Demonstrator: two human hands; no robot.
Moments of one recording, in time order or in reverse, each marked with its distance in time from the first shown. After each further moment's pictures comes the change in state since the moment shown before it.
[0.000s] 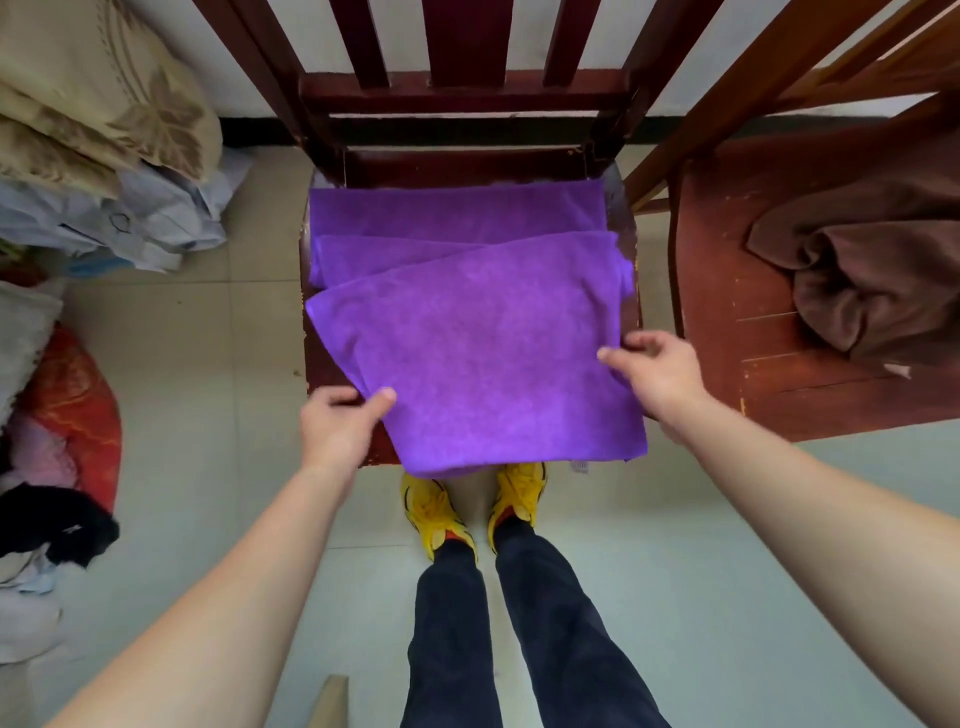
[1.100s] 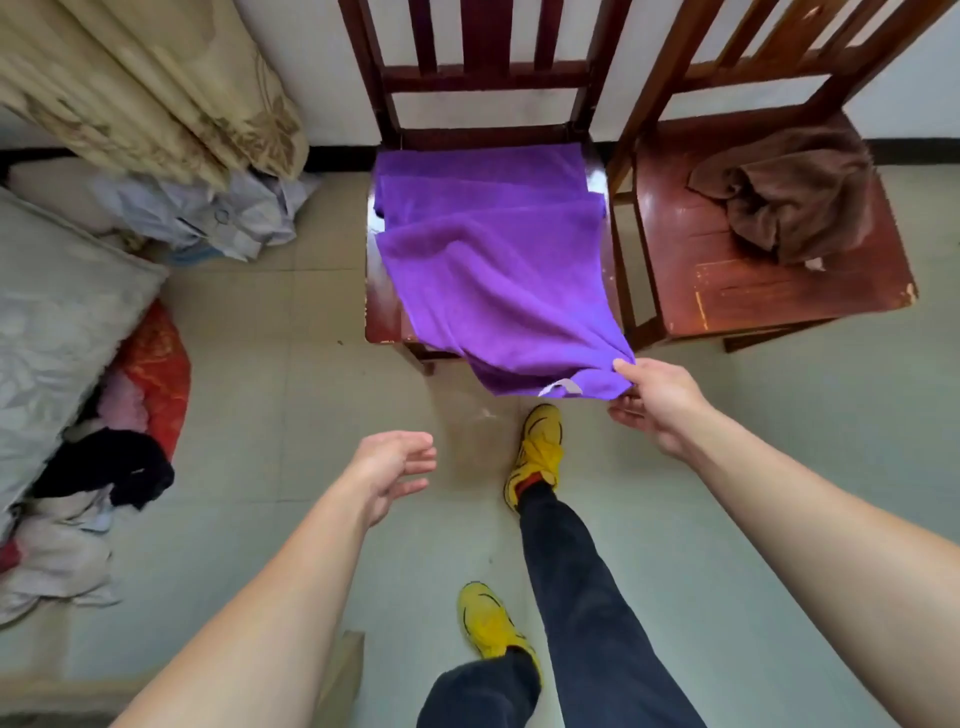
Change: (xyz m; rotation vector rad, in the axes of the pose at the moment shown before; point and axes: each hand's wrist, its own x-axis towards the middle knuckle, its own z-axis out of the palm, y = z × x) left_hand -0.181 -0.150 -0.077 -0.148 -0.416 -0.113; right_hand -0.210 0.110 -0.044 0.390 -0.241 0.072
